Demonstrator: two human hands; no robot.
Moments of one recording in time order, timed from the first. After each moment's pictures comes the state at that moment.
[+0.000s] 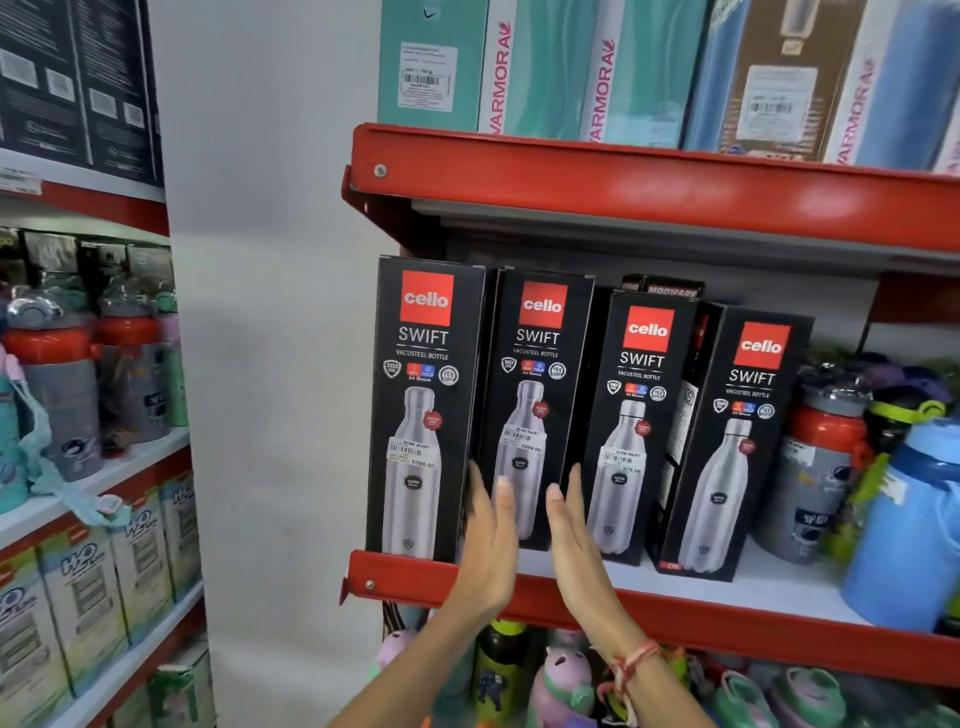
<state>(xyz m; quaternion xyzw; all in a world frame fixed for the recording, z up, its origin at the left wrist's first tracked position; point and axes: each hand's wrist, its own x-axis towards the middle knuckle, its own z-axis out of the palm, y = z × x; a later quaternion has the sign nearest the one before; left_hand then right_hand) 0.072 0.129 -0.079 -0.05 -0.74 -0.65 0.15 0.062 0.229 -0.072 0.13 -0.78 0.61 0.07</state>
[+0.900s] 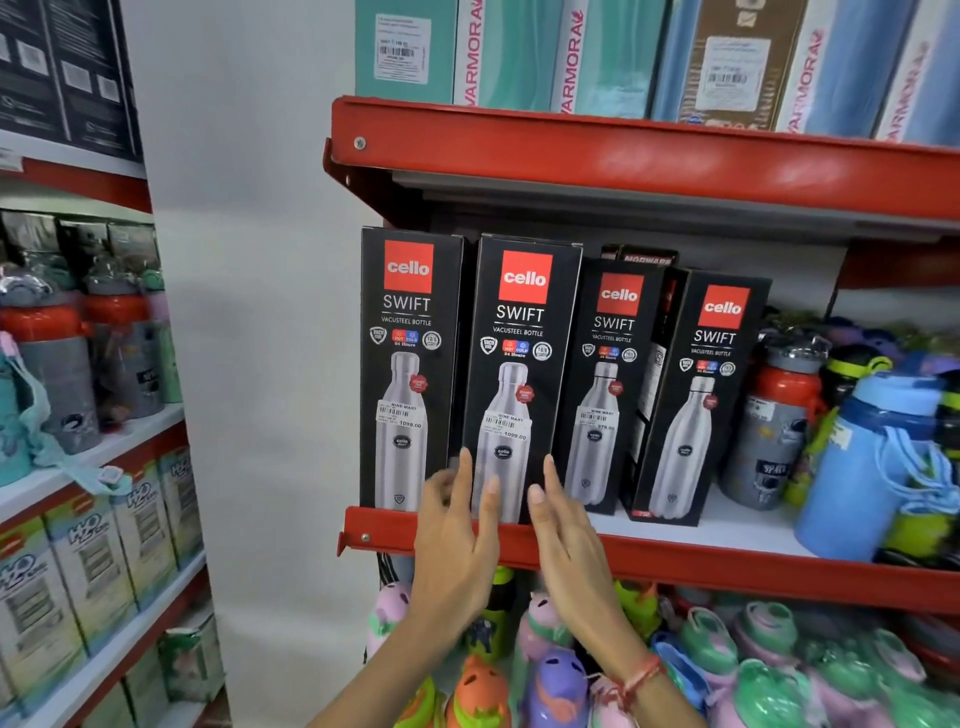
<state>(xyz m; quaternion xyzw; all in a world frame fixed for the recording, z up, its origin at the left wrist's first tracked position) 0.130 0.122 -0.092 -0.02 -0.83 -0.45 0.32 0.123 0.245 -0.085 0.13 -0.85 0.49 0.13</state>
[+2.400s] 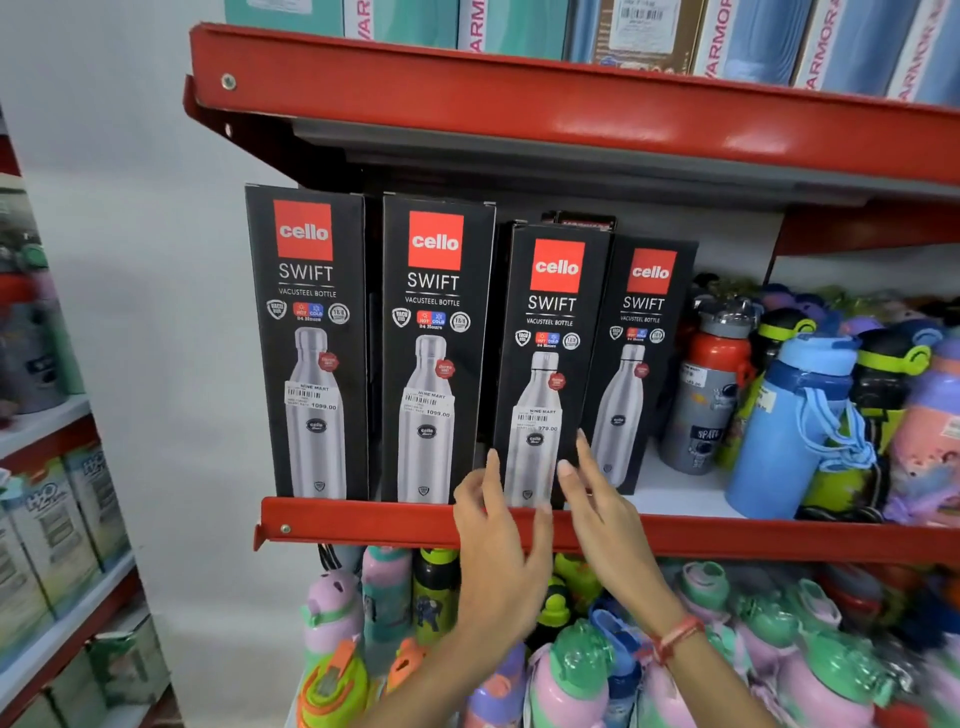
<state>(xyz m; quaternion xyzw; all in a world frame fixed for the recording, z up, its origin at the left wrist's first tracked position) 0.132 0.227 -0.102 -0.07 -0.83 -0.48 0.26 0.095 0.347 -0.089 0.06 -0.87 0.45 0.17</state>
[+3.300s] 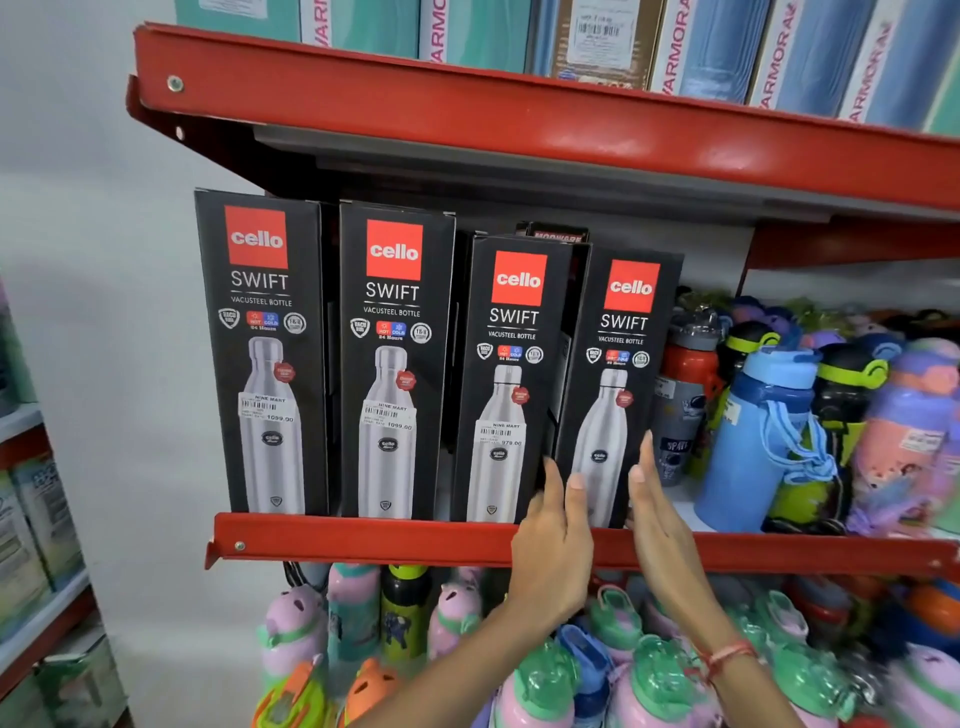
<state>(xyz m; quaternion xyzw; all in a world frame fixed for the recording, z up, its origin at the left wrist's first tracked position) 0.102 0.299 -0.086 -0.10 -0.82 -0.56 0.08 0.091 0.424 -0.087 0.06 -0.82 0.52 0.22</state>
